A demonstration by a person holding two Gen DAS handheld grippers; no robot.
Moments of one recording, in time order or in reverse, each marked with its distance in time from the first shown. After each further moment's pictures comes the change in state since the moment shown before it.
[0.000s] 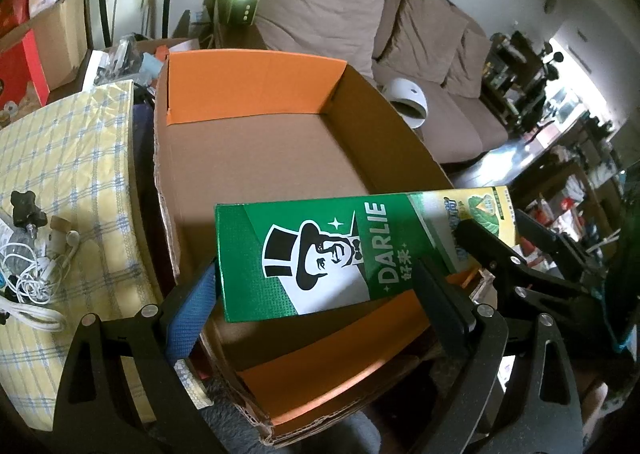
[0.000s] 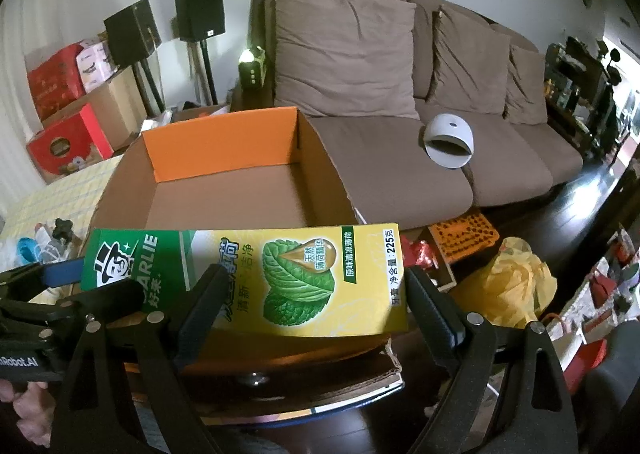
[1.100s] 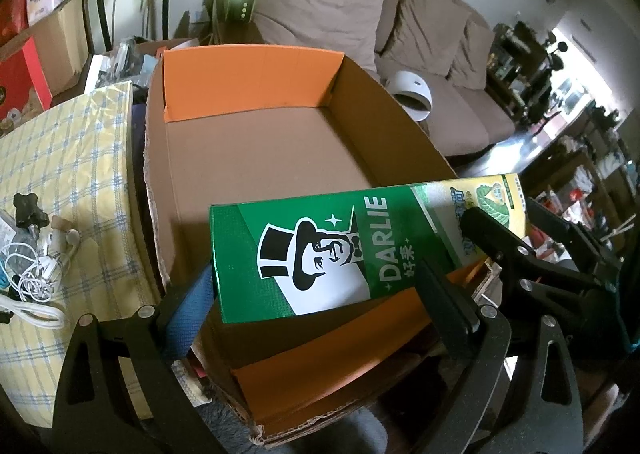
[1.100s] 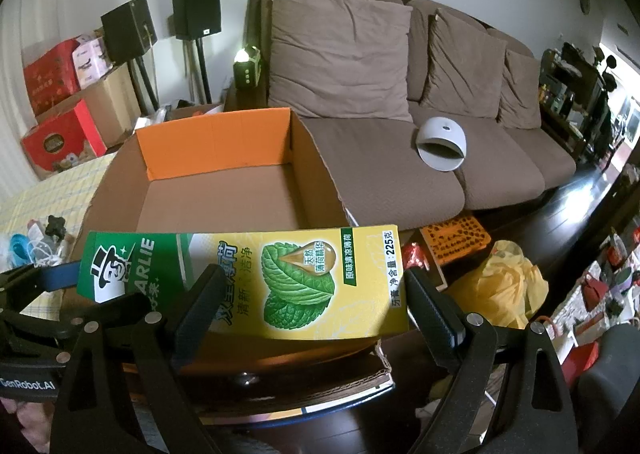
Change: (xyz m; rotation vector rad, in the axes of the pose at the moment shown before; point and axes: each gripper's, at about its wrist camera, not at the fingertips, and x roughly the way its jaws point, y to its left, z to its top) left arm 0.005 -0.010 -0.007 0.026 0.011 0.039; right arm -0.002 0.004 -0.001 -0.016 -0.001 -0.039
